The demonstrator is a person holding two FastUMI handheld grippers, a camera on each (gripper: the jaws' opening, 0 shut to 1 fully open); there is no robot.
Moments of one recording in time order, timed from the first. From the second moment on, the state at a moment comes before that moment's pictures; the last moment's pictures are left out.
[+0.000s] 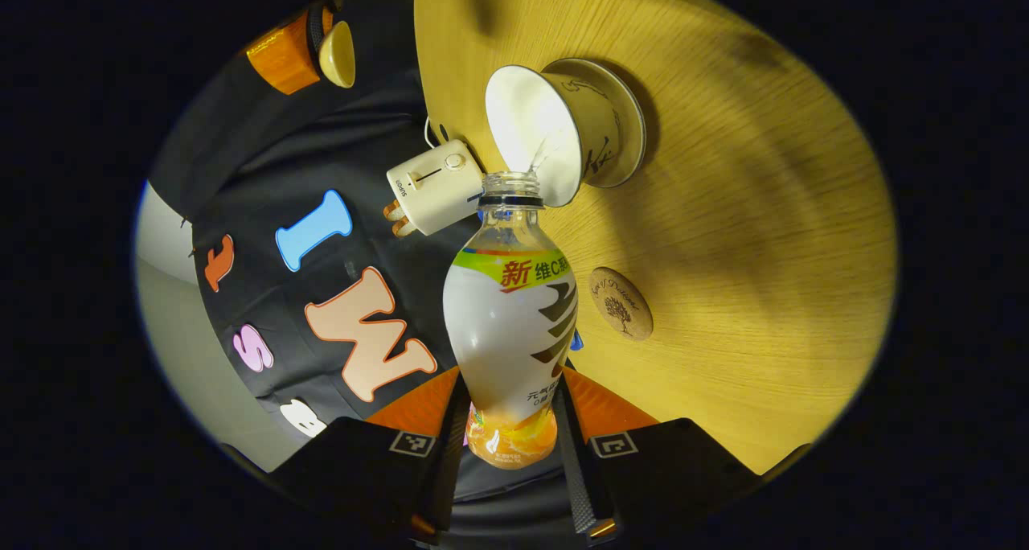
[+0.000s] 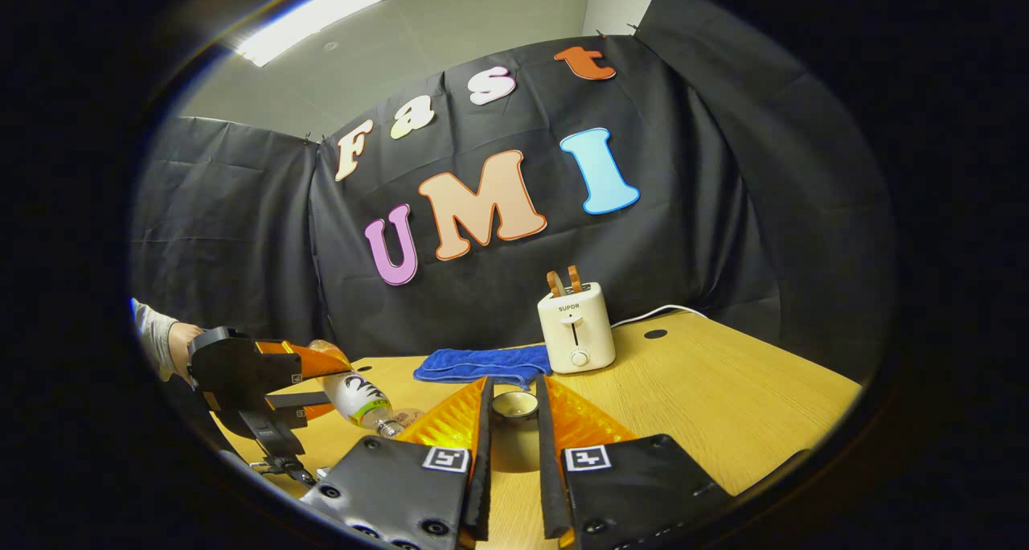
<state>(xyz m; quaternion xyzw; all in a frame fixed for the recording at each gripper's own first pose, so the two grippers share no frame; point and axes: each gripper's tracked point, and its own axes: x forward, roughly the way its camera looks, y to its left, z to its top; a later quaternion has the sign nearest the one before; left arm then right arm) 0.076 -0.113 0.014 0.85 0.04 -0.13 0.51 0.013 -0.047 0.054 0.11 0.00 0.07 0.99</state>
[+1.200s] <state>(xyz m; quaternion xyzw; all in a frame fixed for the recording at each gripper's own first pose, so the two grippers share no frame) 0.077 -0.133 0.032 0.92 0.05 -0.13 0.38 0.011 -0.042 0.057 0.12 0.00 0.07 0.99</state>
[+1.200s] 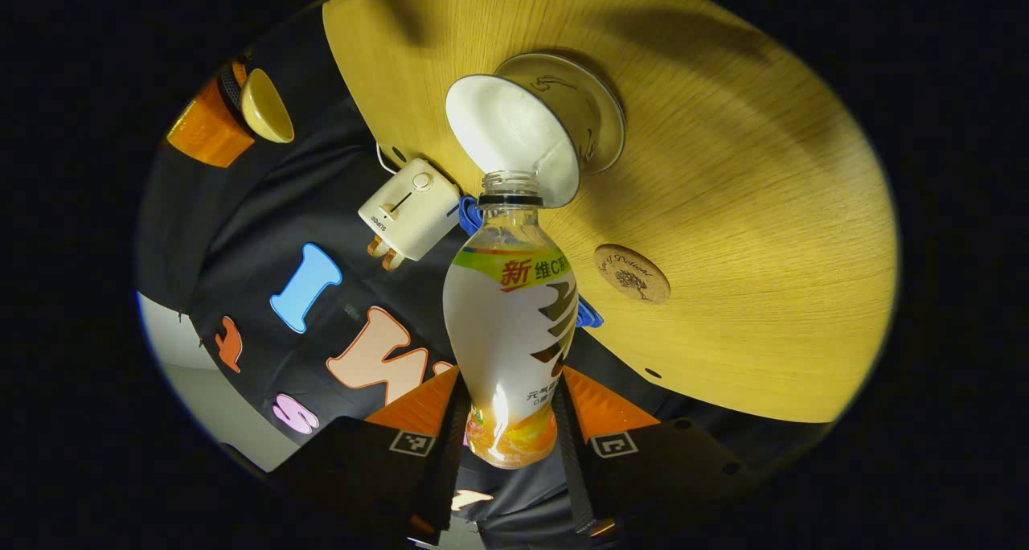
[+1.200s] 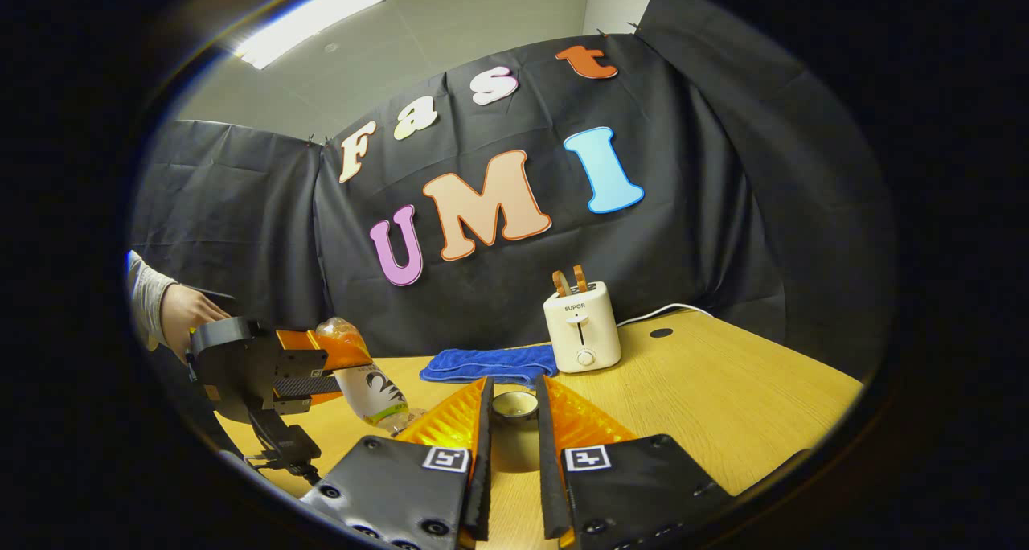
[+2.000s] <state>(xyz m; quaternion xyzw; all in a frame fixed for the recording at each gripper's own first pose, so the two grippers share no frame) 0.059 -0.100 -0.030 0.76 0.15 -0.20 0.59 0.009 -0.040 0.057 0.11 0.01 0.08 0.99</state>
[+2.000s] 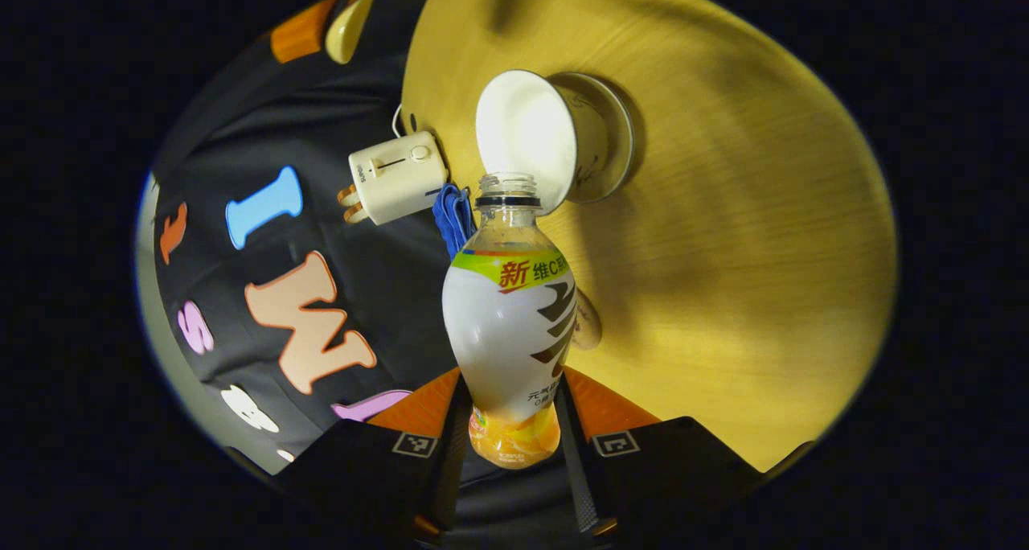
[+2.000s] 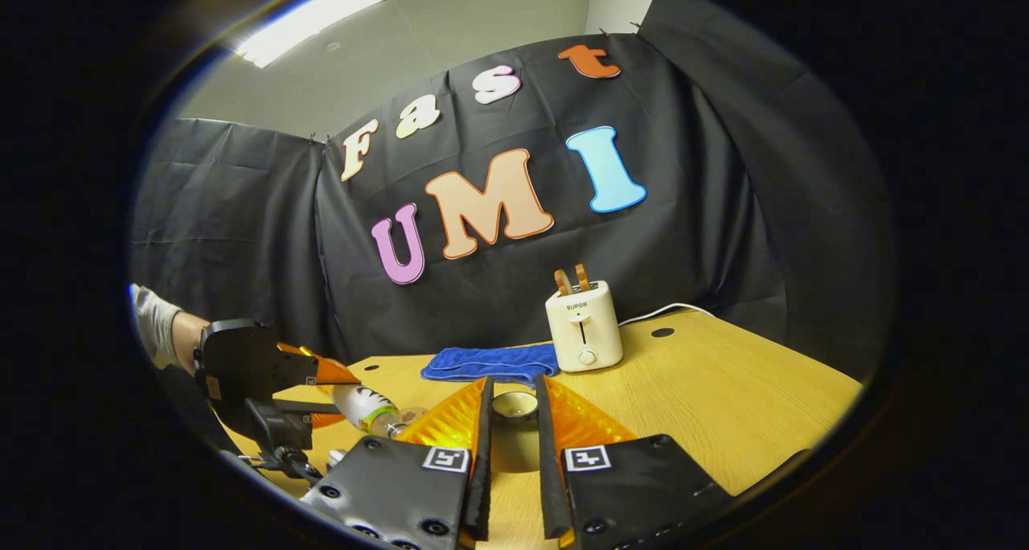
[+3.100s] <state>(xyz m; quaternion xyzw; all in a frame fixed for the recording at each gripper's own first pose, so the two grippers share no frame) 0.063 -0.124 0.006 0.14 0.12 -0.18 0.97 0.010 -0.016 0.043 0.10 0.02 0.10 0.99</state>
